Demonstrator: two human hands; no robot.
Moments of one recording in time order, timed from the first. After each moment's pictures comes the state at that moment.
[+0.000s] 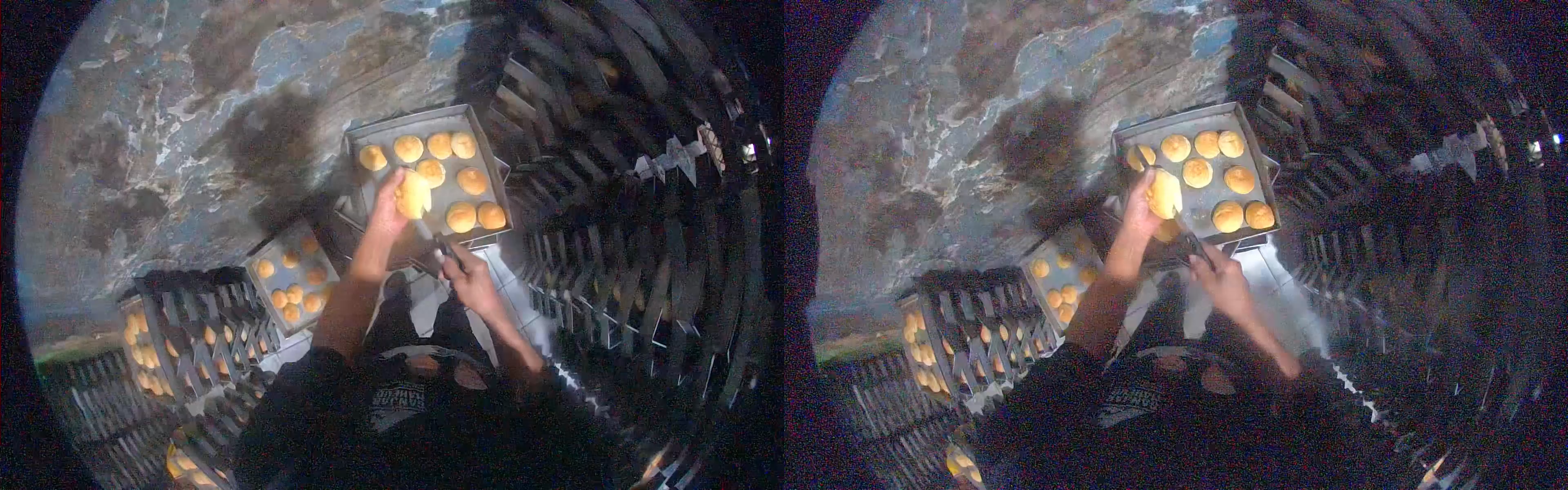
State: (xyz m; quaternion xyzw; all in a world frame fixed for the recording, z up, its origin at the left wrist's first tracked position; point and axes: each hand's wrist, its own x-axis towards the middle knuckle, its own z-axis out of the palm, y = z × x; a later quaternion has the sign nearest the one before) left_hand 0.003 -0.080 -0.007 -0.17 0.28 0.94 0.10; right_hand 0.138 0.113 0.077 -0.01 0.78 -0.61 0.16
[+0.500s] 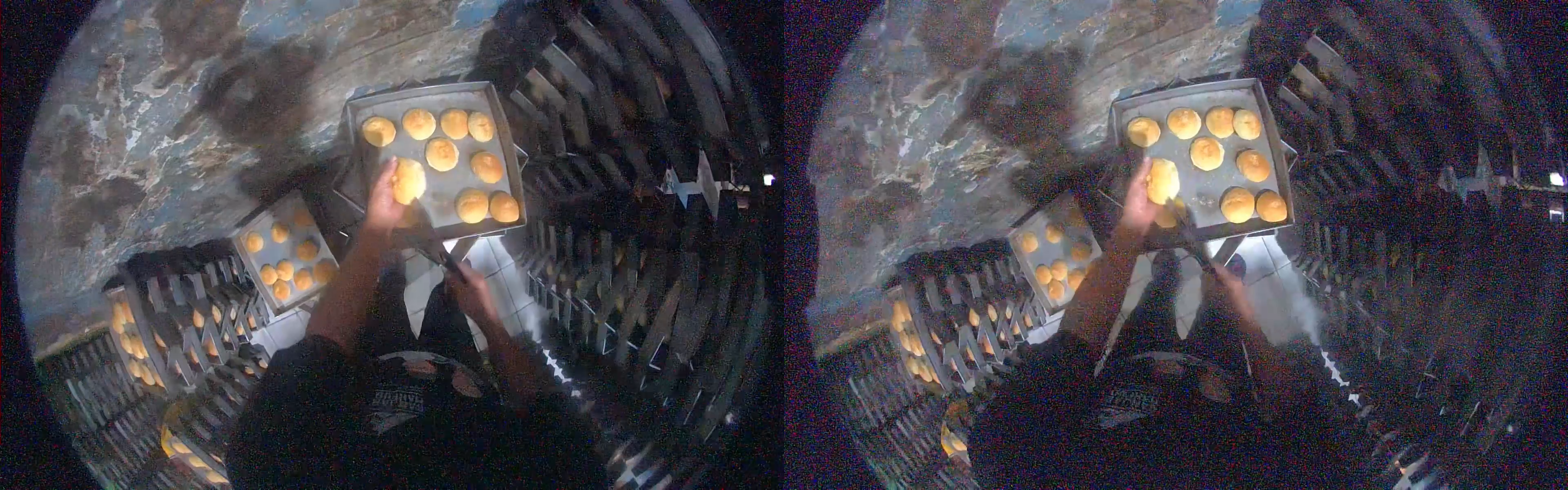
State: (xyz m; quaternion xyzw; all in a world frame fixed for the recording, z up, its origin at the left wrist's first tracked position) left_hand -0.015 -0.118 -0.102 -0.20 0.23 0.95 0.11; right_hand 0.166 0.120 -0.064 0.06 0.71 -0.66 0.25
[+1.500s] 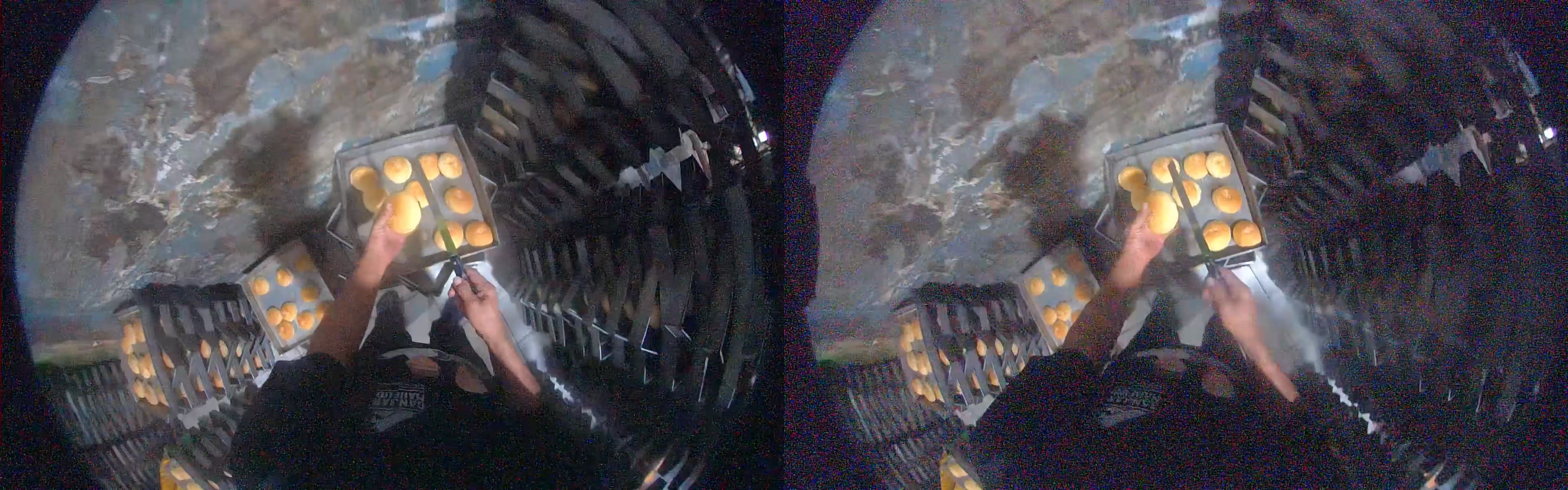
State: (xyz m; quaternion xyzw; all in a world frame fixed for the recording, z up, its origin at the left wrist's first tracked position) left_hand 0.019 -0.068 -0.069 -0.15 0.23 0.96 0.10; right_hand 0.164 0.155 0.060 0.13 0.69 -0.69 0.16
